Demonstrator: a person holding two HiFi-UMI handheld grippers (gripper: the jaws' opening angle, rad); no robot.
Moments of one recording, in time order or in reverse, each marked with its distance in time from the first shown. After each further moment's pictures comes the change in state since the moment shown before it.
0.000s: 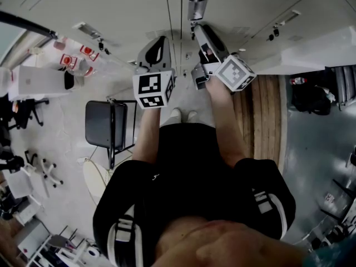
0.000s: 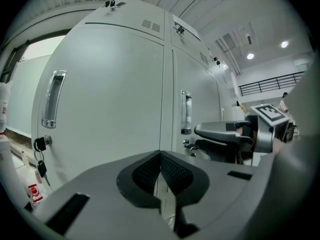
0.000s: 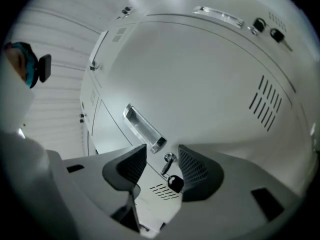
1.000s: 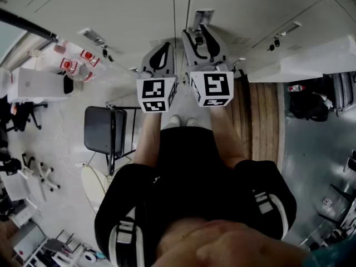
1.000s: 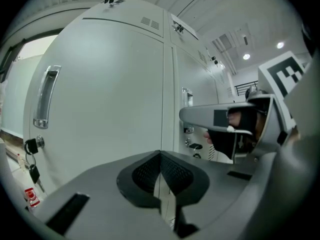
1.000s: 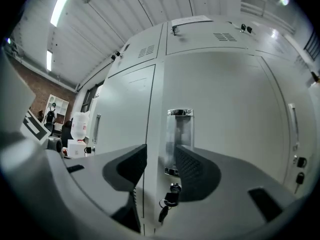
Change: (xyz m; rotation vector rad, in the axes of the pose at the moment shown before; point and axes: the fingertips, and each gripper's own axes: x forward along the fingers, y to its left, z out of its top) left arm 0.012 0.004 0.001 0.026 -0.010 -0.043; right arm 0.032 0.063 -0.006 -0.937 0.051 -0.158
